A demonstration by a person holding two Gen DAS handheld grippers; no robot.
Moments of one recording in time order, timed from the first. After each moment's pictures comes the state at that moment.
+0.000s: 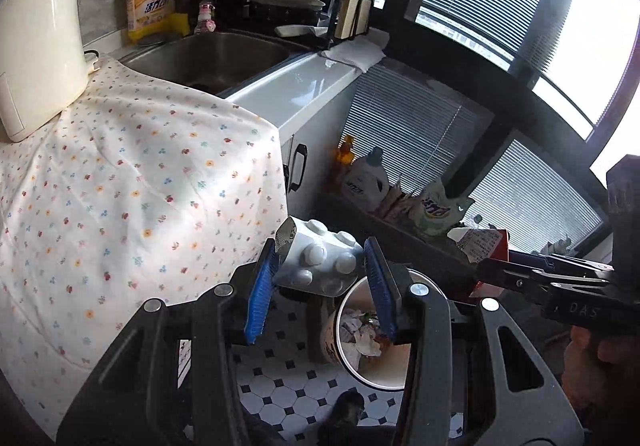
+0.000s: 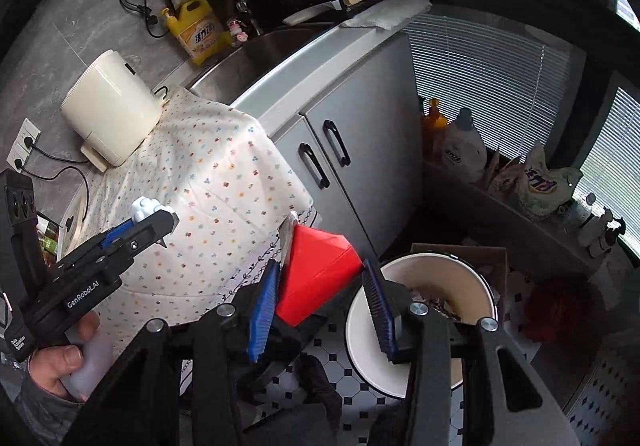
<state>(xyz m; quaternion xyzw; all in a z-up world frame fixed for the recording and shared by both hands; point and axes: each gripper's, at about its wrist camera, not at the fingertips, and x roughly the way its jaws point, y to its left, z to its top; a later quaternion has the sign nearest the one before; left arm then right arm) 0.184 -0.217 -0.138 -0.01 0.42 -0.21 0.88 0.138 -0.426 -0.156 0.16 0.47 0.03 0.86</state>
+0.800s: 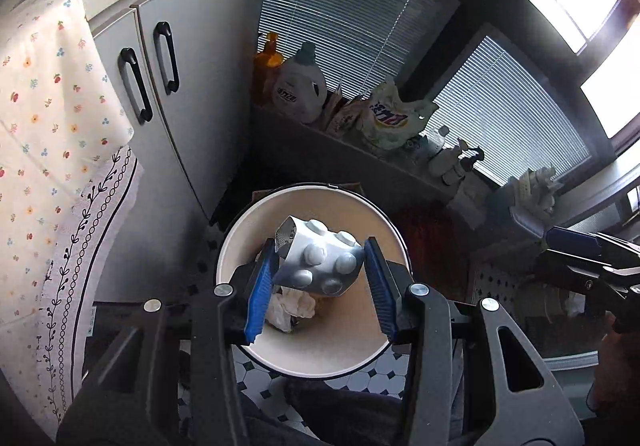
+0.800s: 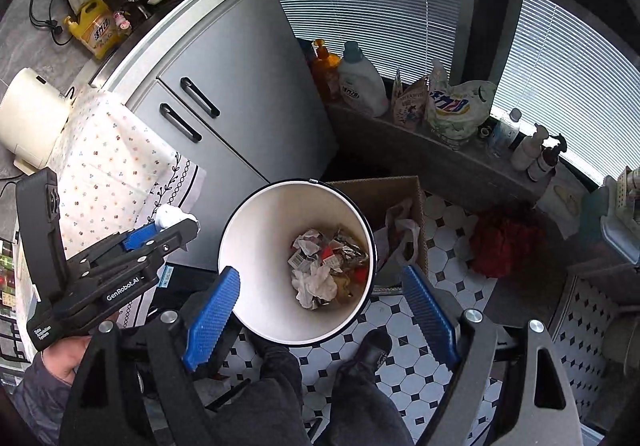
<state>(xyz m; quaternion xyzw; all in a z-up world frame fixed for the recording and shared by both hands) 0.172 -0.364 -0.269 0.03 0.53 -0.29 0.80 0.070 -0.556 -0.228 0.19 0.54 -0.07 0.82</state>
